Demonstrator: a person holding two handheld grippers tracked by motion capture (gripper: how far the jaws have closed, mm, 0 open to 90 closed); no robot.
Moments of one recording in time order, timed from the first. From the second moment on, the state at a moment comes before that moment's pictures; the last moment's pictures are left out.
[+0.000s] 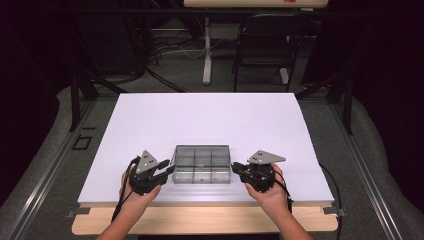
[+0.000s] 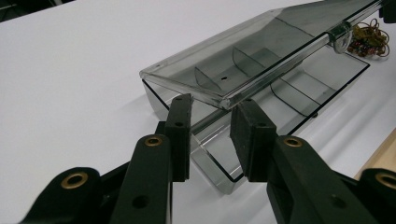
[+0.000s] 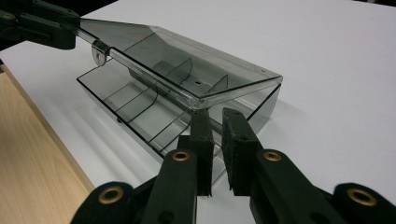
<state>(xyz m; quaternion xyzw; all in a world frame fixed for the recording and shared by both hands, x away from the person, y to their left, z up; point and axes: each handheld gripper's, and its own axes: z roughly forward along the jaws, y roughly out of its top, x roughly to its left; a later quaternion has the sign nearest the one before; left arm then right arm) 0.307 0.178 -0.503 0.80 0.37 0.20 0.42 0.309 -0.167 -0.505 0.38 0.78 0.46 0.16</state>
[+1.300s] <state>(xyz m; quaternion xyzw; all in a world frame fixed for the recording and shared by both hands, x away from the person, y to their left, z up) 0.324 0.178 -0.475 0.79 0.36 0.21 0.45 0.331 -0.158 -0.481 0.39 0.76 0.48 0.18</state>
